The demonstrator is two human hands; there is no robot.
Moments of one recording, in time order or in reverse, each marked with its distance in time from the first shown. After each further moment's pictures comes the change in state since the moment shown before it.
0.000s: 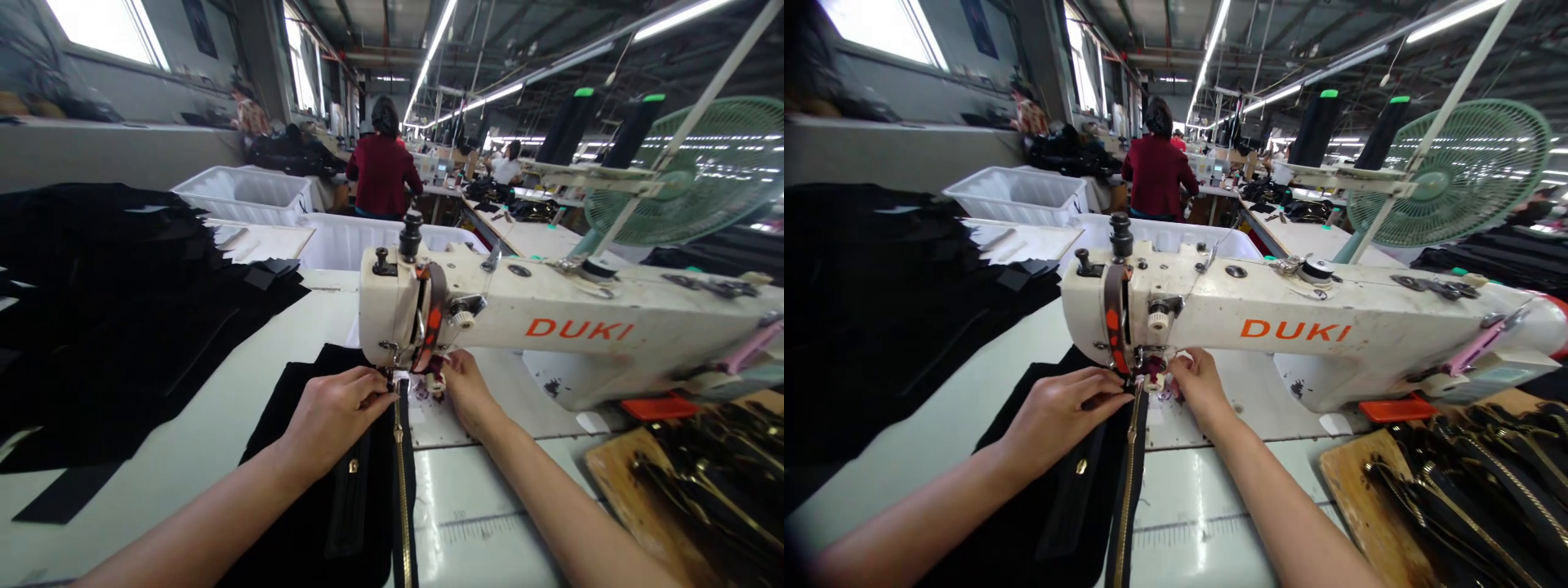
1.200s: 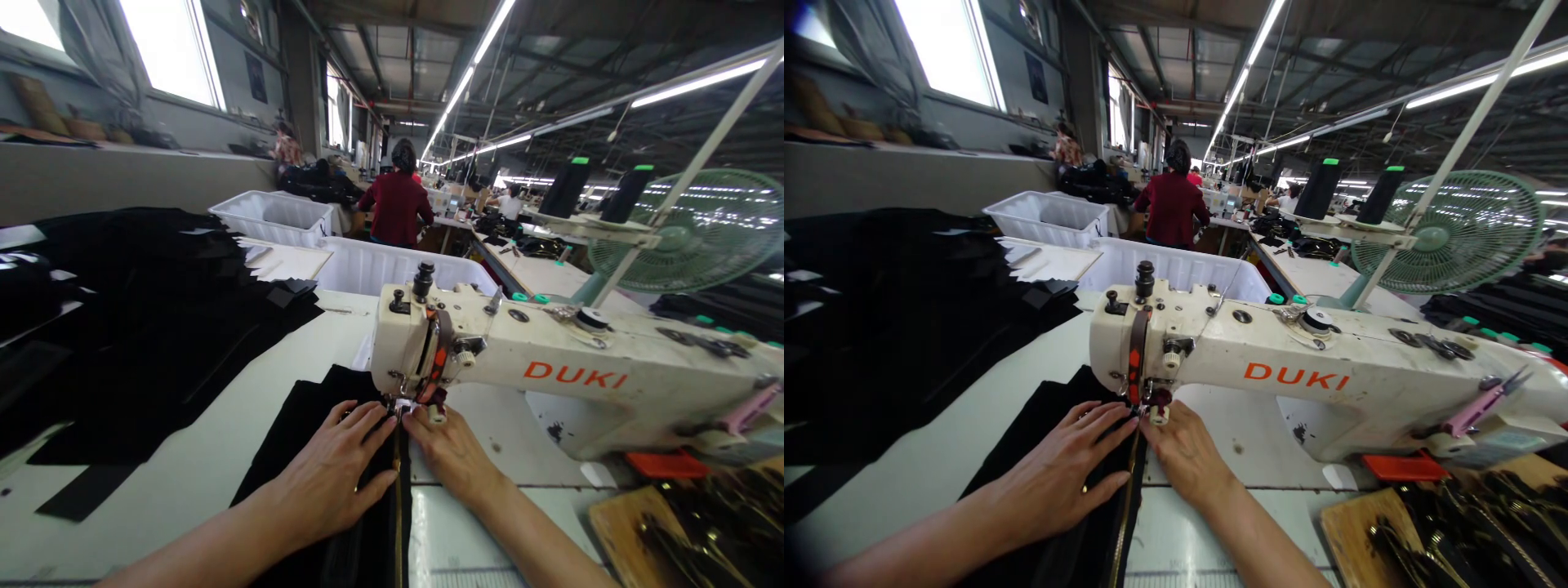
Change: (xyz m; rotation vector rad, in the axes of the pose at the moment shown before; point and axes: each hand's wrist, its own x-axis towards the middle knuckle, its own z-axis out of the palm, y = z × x) left_hand -0.028 0.005 0.002 0.343 -0.262 0.141; right_hand -0.026 -0.026 -0.003 -0.798 -0.351 -0.627
